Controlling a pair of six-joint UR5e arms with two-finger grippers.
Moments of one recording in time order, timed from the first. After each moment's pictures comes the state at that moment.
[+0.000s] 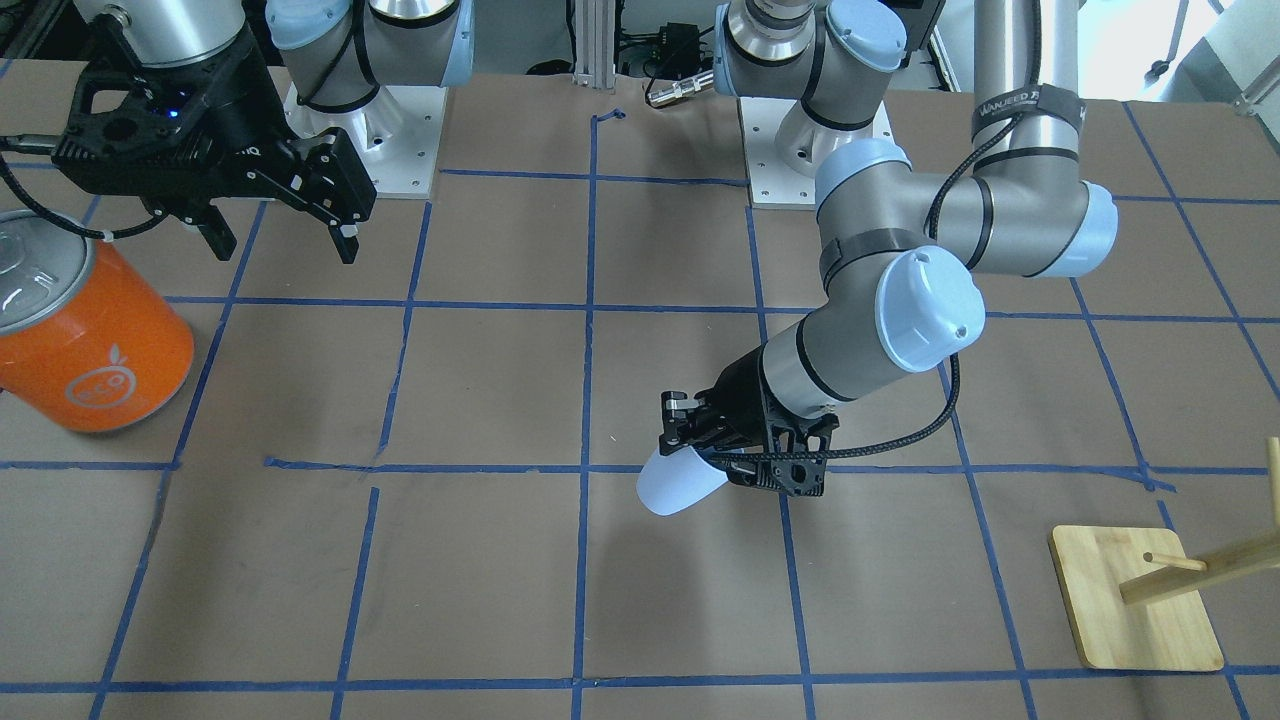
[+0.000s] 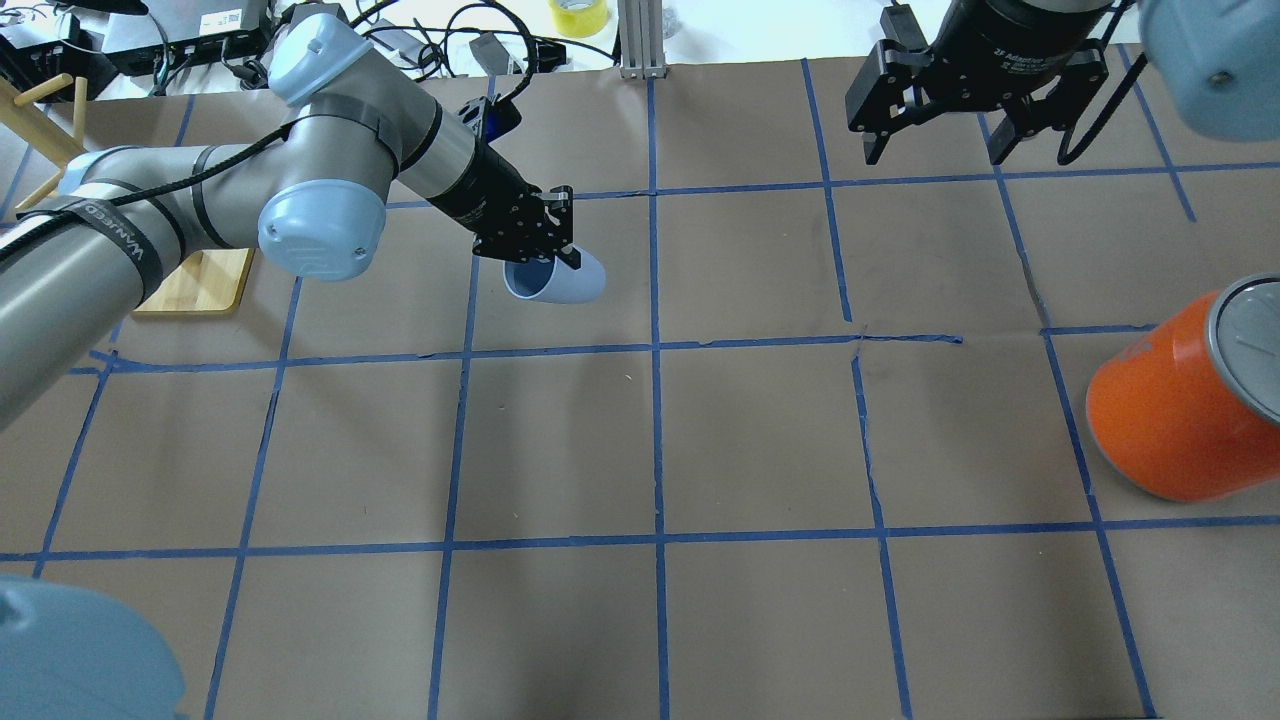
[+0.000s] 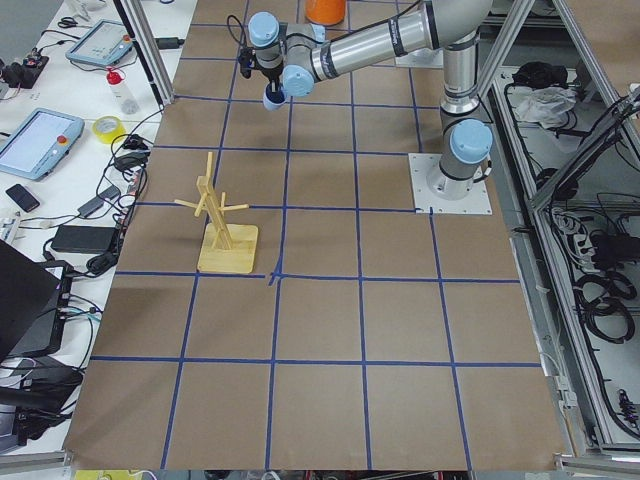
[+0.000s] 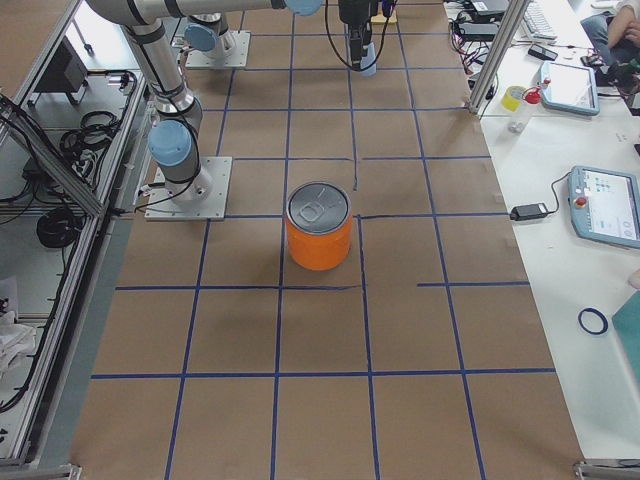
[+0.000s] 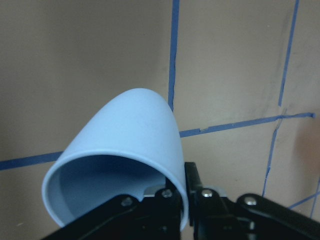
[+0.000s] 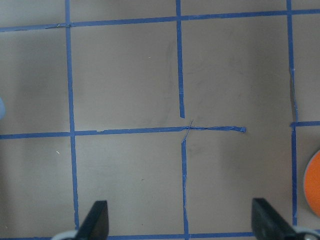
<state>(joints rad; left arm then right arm) -1.62 -1.90 -1.65 -1.12 1.22 -0.09 1.60 -1.56 1.49 -1.63 -1.55 0.06</state>
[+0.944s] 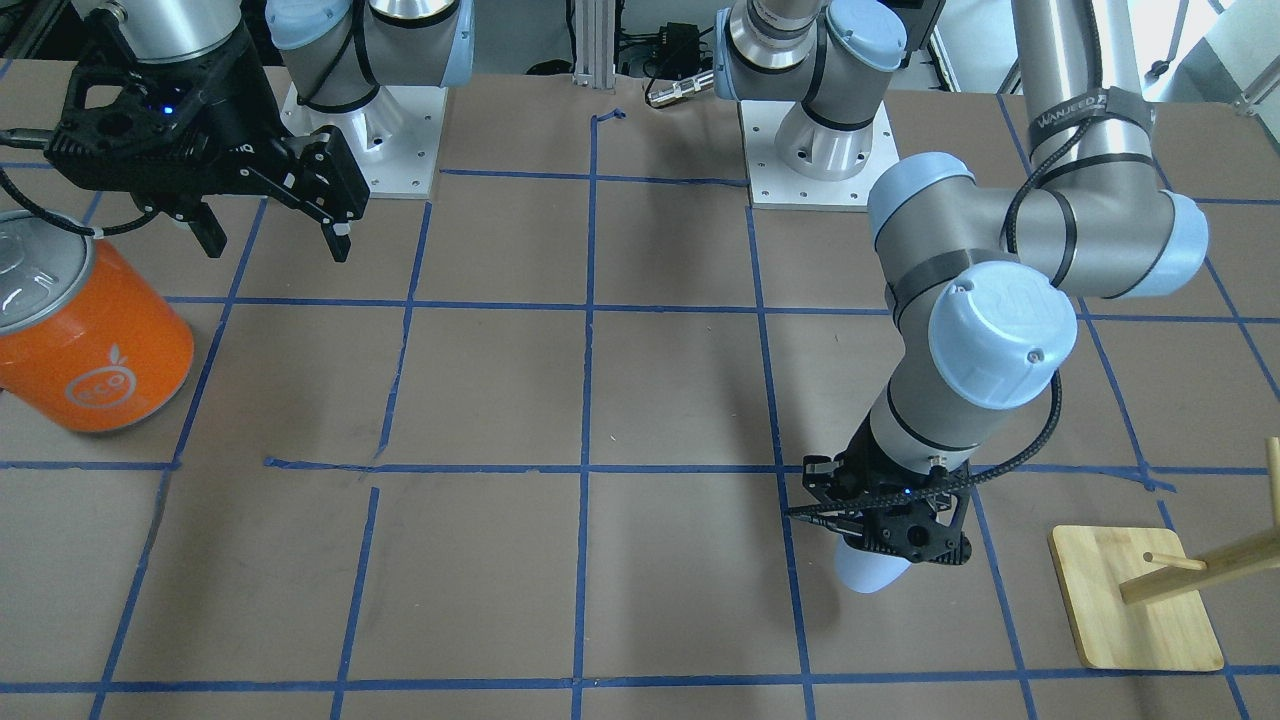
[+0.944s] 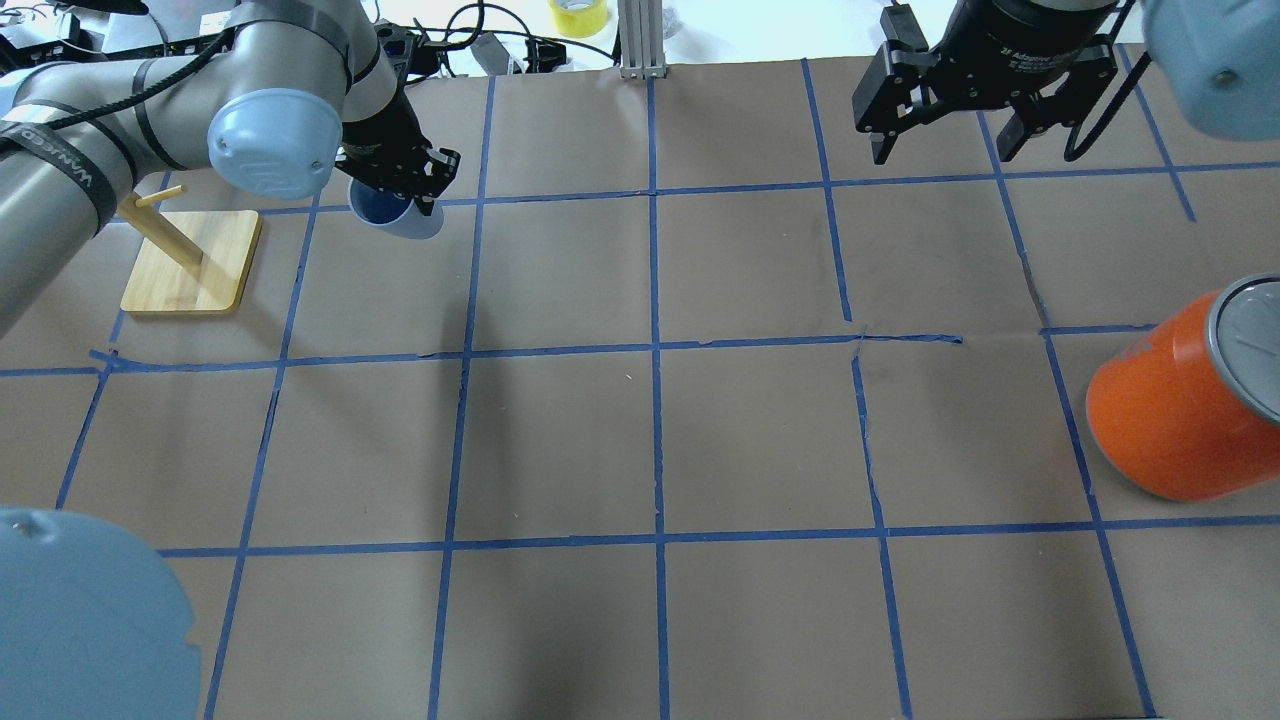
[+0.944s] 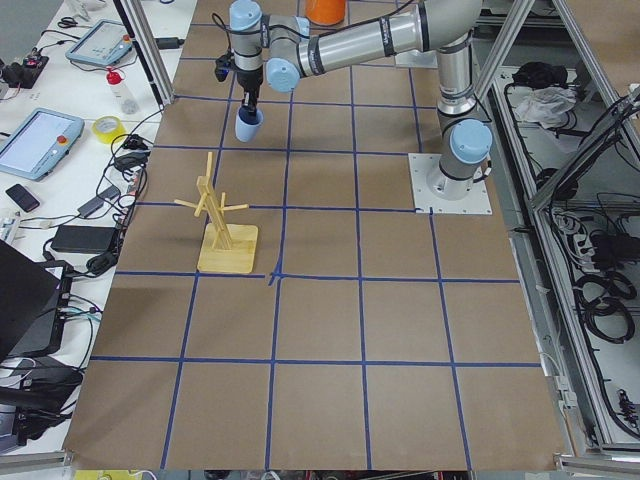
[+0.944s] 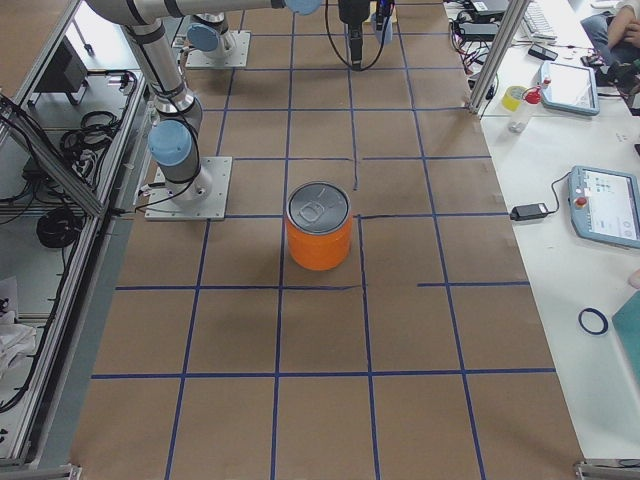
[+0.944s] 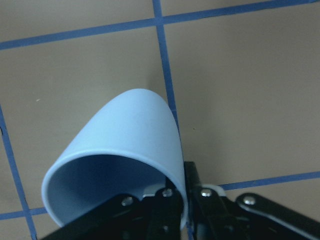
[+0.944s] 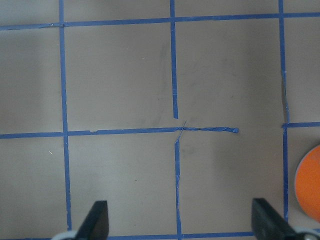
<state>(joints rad) -1.56 -2.01 -1.48 -1.18 1.60 0.21 1.60 -1.57 1.49 -1.62 -1.57 0.05</state>
